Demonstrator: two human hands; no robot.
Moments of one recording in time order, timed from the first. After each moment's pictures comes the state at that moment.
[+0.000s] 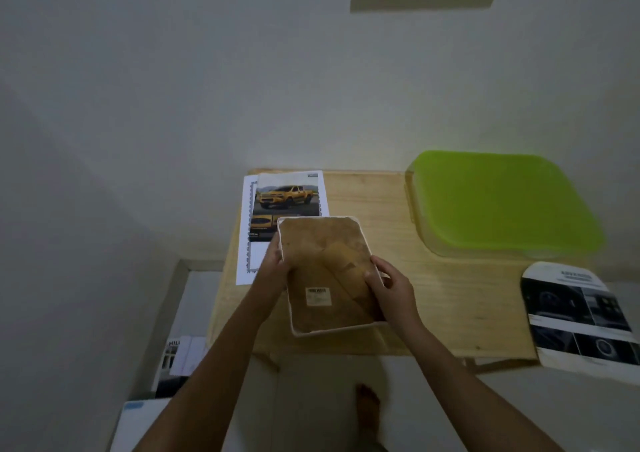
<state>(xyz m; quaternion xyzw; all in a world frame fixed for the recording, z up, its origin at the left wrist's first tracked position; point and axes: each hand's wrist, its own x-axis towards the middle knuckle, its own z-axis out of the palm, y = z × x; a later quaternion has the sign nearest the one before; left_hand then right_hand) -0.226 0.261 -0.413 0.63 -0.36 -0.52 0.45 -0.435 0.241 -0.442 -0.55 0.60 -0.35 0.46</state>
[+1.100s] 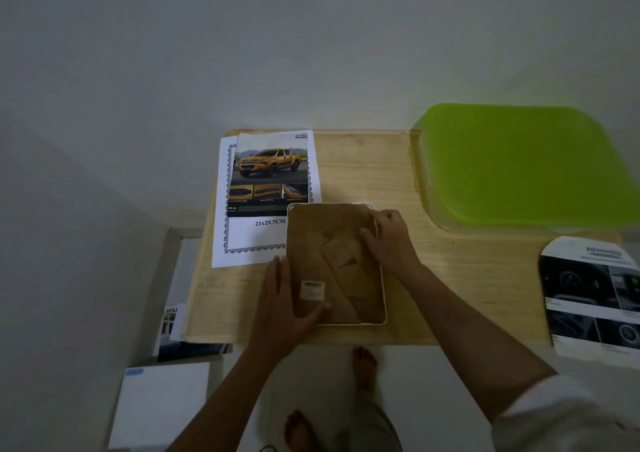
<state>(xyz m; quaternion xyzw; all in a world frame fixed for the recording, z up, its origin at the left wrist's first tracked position) -0.262 0.307 -0.505 0.73 -0.57 -0.32 0.21 -0.442 0.155 -0.488 -0.70 0.61 -0.18 0.32</state>
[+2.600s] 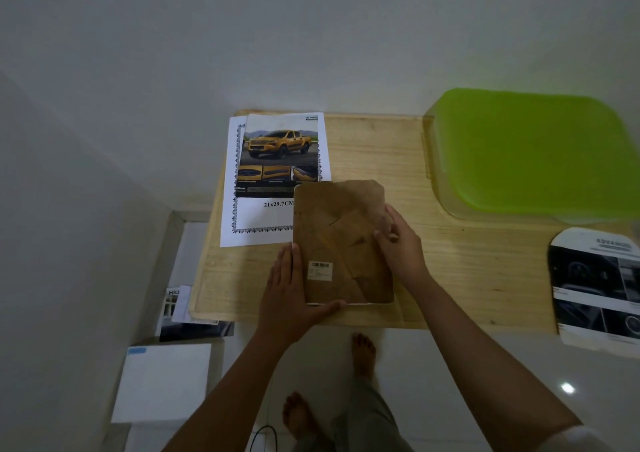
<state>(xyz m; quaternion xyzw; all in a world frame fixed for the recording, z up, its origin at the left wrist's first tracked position) -0.261 0.313 -0.511 0.73 -0.62 -0.25 0.14 -0.440 0.195 -0.482 -0.57 0.63 -0.27 0.45</state>
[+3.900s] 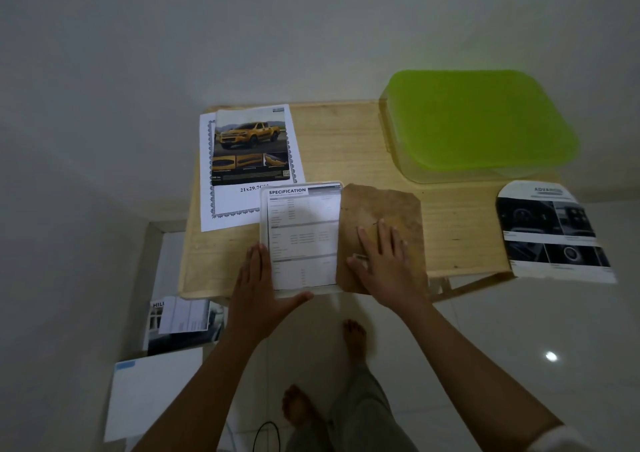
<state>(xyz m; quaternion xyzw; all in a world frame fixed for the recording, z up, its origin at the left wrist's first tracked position) -0.246 0.364 -0.509 0.72 -0.64 -0.24 0.10 -0.474 0.298 -0.492 -0.73 0.64 -0.01 0.22</state>
